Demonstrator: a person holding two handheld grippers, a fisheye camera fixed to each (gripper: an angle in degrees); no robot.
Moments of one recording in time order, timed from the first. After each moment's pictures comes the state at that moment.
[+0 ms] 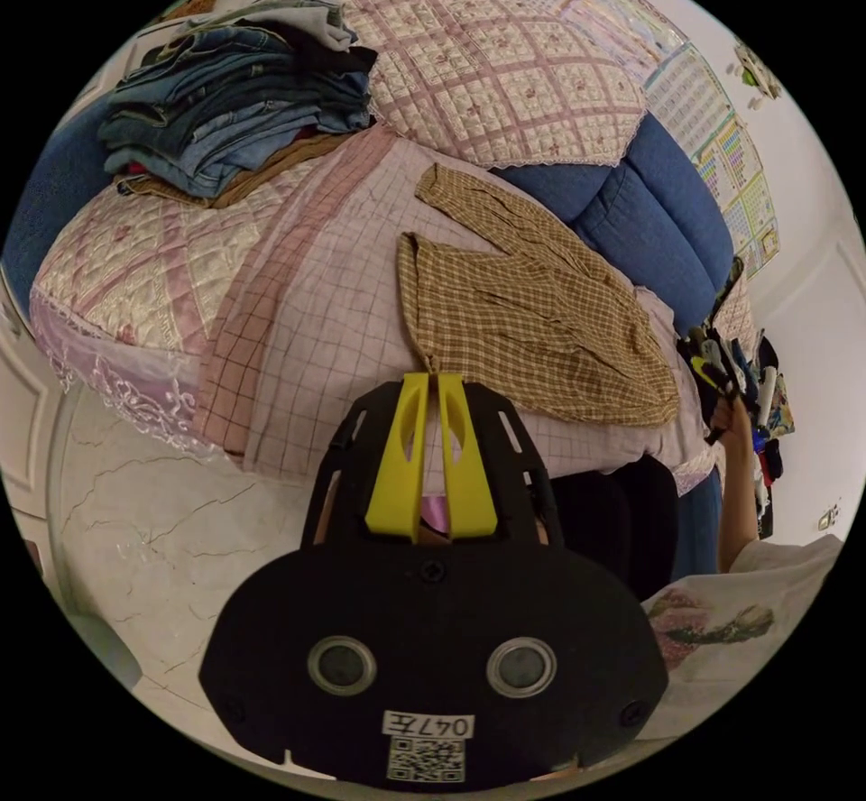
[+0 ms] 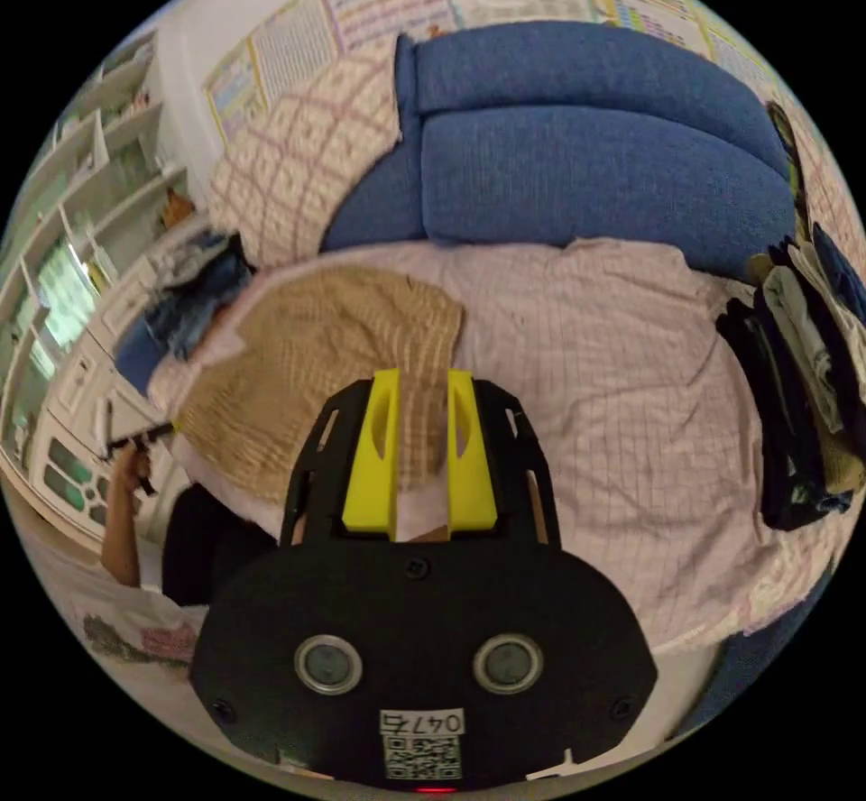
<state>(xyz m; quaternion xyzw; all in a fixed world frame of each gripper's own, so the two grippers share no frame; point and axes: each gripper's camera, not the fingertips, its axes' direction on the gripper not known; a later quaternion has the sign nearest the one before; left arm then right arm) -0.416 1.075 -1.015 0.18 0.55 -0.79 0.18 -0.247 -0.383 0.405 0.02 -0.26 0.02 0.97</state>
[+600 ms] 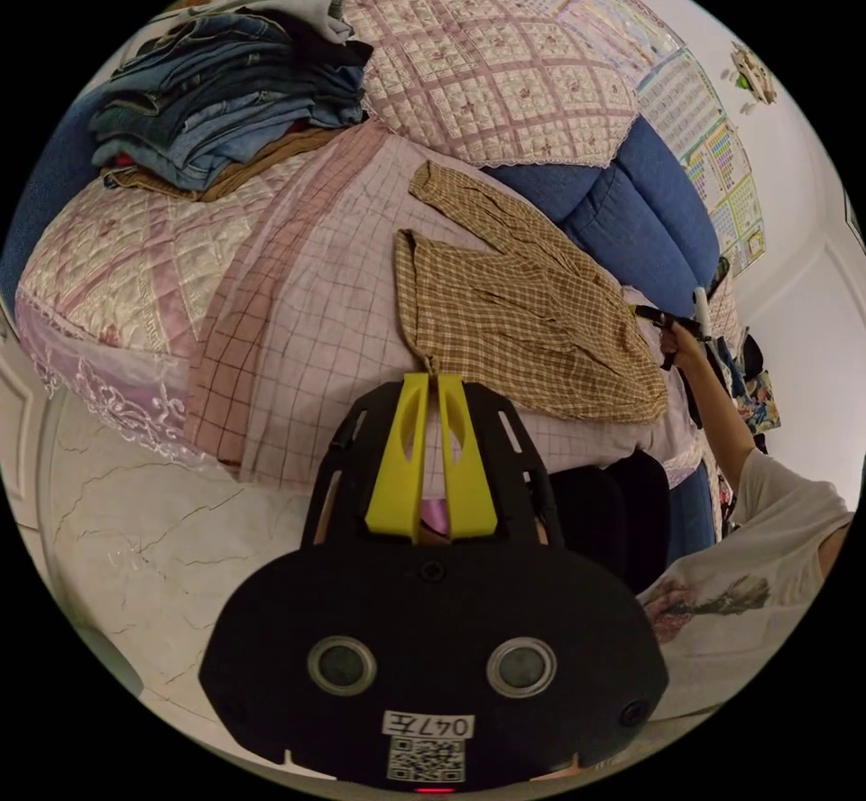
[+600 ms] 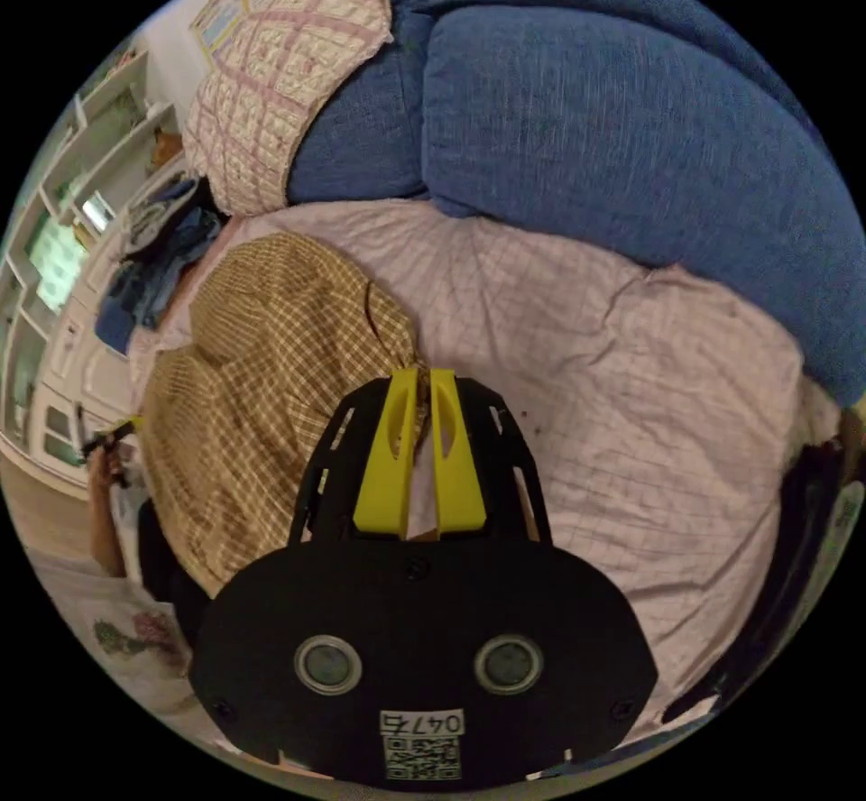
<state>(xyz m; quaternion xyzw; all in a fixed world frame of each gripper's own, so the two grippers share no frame) -0.327 1.069 -0.970 0.20 0.55 -0.79 0.17 -0.290 -0.495 0.484 -0.08 -0.21 -0.10 0.97</state>
